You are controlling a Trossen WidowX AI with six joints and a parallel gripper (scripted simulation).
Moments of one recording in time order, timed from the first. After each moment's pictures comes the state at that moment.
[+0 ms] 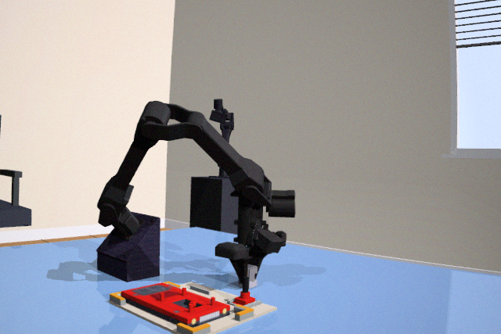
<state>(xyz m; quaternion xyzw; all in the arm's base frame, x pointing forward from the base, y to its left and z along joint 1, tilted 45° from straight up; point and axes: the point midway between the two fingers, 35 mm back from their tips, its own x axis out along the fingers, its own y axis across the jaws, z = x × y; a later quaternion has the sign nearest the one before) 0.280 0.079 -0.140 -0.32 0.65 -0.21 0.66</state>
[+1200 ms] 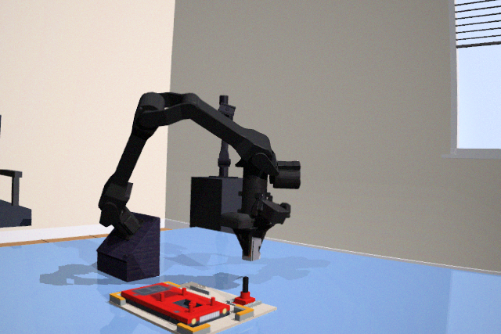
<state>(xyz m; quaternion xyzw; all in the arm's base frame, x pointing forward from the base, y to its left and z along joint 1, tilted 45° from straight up) 0.281 0.128 -0.093 -0.32 0.65 -0.21 0.66</state>
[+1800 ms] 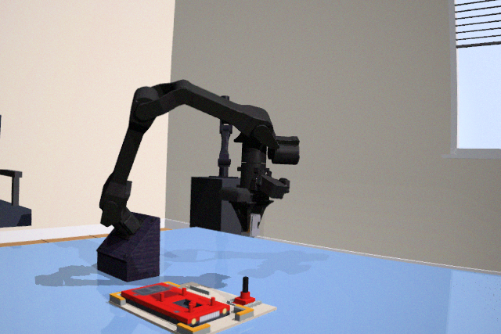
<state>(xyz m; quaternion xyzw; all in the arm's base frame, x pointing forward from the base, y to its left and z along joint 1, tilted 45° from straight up) 0.274 0.165 -0.050 -0.32 0.65 -0.21 0.66</state>
